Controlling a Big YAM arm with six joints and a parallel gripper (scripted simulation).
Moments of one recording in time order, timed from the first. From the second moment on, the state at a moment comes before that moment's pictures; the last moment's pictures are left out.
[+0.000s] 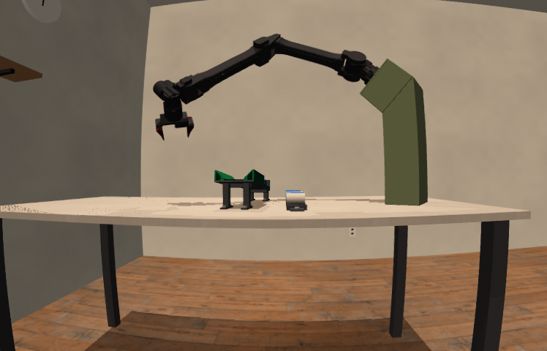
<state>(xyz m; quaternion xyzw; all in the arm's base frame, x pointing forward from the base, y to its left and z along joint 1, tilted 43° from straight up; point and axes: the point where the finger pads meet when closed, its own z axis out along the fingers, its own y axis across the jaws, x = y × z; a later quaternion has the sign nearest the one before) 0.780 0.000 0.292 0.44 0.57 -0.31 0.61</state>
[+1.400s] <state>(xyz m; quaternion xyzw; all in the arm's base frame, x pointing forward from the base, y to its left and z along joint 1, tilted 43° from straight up) 0.597 0.007 0.245 0.53 0.57 -0.21 0.59</state>
